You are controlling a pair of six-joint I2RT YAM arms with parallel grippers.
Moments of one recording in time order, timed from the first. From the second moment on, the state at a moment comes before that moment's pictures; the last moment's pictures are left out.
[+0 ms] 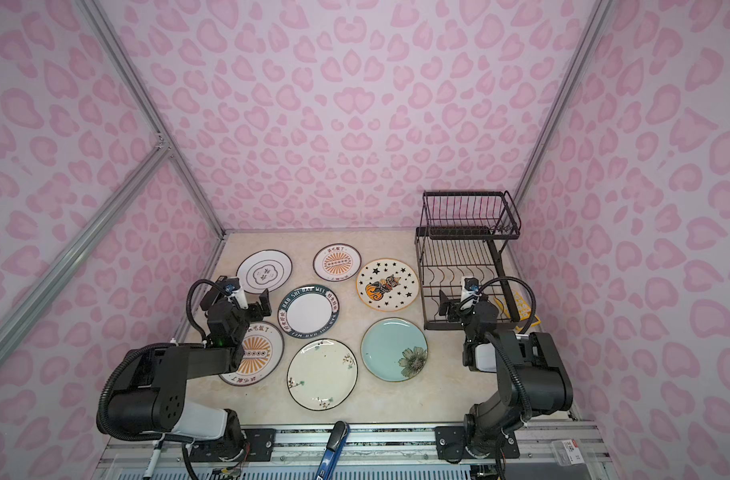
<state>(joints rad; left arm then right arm) 0.04 1.48 0.33 0.89 0.00 -0.05 -0.09 1.57 0.30 1.04 -0.20 0.00</state>
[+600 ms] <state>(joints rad) 0.04 1.48 0.33 0.89 0.00 -0.05 -0.09 1.58 0.30 1.04 -0.20 0.00</state>
